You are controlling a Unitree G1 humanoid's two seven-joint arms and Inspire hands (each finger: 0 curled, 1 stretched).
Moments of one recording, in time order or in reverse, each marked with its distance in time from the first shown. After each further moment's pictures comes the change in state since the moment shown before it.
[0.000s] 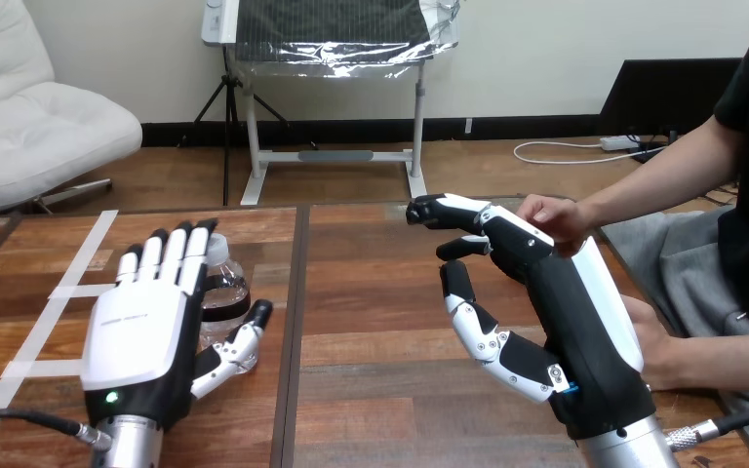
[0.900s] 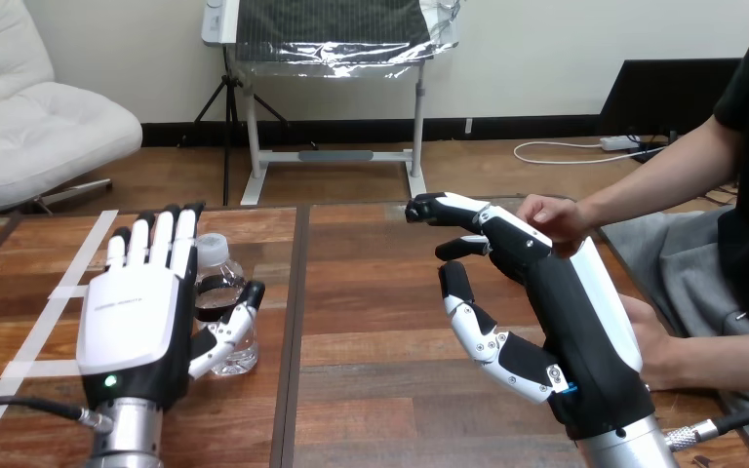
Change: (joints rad) left arm -0.064 -0.018 0.003 0.043 0.002 0.014 0.038; right arm -0.001 0.000 0.000 0.002 -0.001 0.000 0.001
